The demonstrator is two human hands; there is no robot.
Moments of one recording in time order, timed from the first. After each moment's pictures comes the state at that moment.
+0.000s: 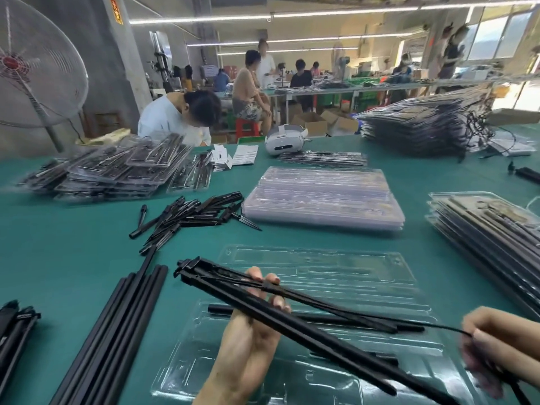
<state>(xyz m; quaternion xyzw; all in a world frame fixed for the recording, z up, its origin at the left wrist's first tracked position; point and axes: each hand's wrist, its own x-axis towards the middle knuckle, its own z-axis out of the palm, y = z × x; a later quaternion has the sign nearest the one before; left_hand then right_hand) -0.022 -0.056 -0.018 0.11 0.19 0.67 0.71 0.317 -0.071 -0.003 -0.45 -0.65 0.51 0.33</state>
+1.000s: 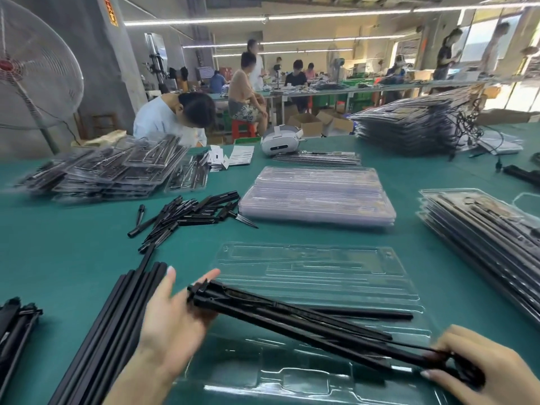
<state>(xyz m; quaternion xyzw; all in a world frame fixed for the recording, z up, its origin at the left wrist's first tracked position) -0.100 -0.068 0.008 0.18 0.43 0.62 0.64 0.281 -0.081 -0.034 -0.52 -0.80 0.05 0.31</state>
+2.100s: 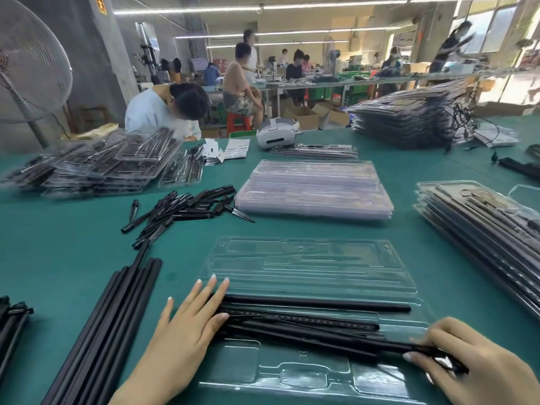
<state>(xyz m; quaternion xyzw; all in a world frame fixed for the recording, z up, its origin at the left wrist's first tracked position) -0.115 -0.074 -0.041 0.72 0.68 0.10 0.11 0.247 -0.098 -0.027 -0.61 -0.72 -0.03 0.34</state>
